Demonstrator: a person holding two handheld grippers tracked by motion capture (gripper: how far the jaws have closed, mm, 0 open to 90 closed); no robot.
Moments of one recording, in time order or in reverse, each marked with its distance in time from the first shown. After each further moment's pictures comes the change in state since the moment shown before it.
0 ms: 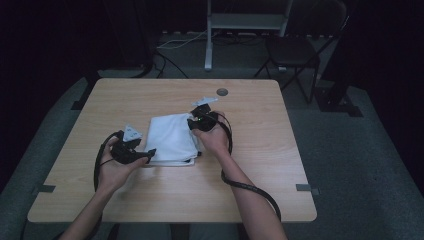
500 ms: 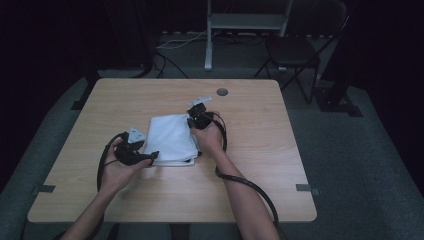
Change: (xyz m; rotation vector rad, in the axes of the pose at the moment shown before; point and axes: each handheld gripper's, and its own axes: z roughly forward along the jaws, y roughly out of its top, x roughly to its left) left arm -0.009 -0.002 0.010 0.034 -0.016 0.038; right arm -0.003 -0.002 0.025 0.044 -0.010 0.015
